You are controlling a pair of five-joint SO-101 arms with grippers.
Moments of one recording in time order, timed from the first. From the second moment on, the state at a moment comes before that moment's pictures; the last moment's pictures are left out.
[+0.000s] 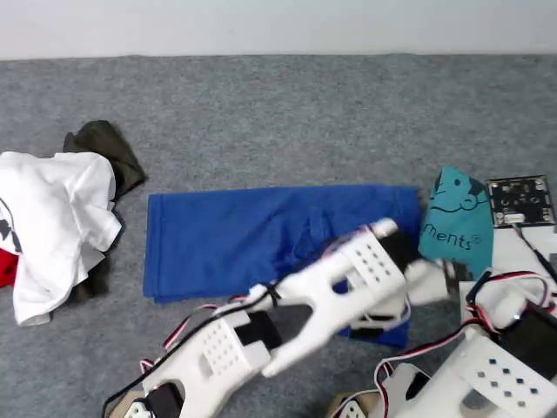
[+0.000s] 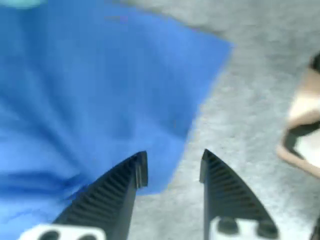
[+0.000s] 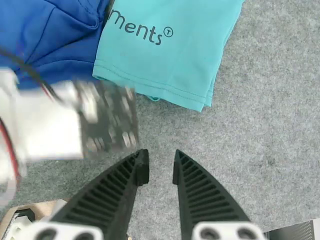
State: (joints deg) left arm 57.2 42.0 -29.9 98.9 -21.1; right arm 35.2 -55.0 23.2 100.6 36.6
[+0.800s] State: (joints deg) left arm 58.1 45.4 -26.3 91.8 -20.2; right arm 35.2 -55.0 23.2 100.6 36.6
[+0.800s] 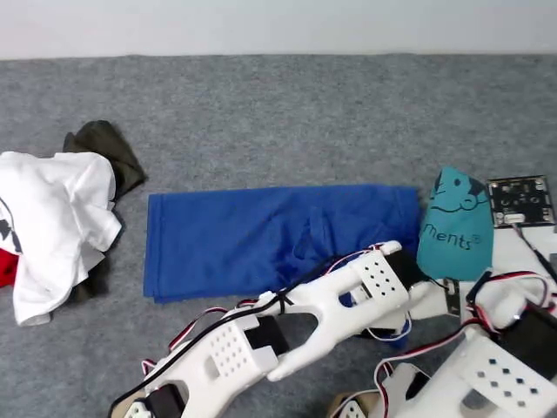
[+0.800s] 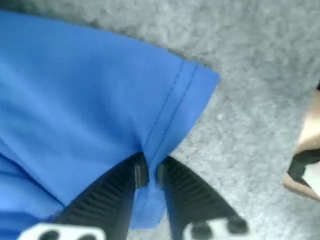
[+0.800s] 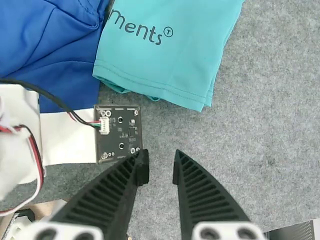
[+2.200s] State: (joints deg) left arm 34.6 54.7 -48.7 97.3 -20.2; right arm 35.2 -55.0 23.2 100.6 36.6
